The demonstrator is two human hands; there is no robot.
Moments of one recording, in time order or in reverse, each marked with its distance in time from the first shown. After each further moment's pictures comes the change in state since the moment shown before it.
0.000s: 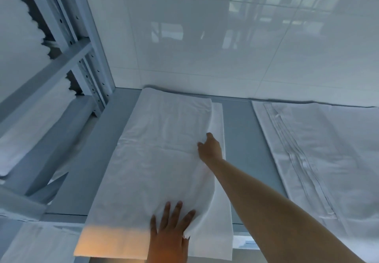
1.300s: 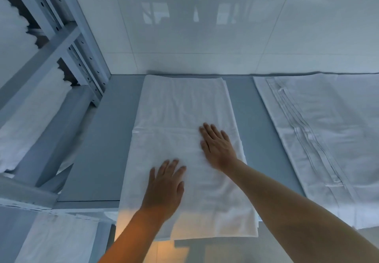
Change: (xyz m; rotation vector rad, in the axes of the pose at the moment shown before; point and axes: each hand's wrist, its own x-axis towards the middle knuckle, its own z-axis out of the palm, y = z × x) left_hand 0.058 -0.049 -0.029 0.176 -0.140 0.066; right_hand -0.031 0.079 0.015 -0.539 -0.053 -0.506
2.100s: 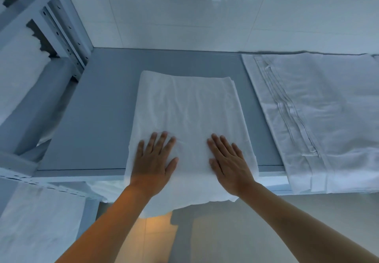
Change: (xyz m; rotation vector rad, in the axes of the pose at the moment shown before) left_hand -0.011 0.005 0.046 0.100 0.146 0.042; right_hand -0.174 0.028 0.000 -0.013 -0.029 -0.024
